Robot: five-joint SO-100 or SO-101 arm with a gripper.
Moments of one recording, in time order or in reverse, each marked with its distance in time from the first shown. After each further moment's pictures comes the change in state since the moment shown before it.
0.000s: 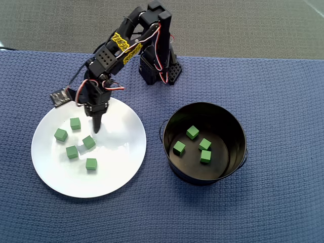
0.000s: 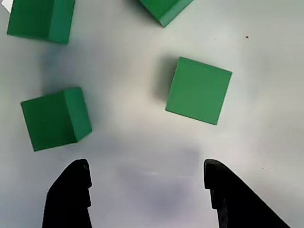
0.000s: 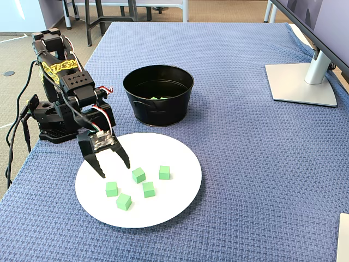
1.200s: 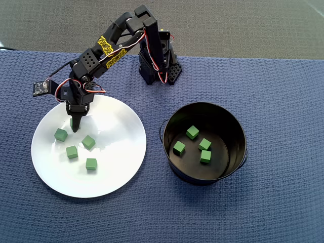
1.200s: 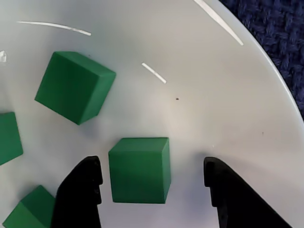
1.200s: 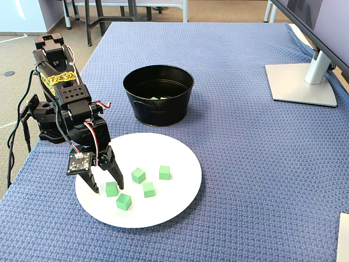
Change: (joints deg) arm 6.5 -12.2 -11.4 -0.1 11.6
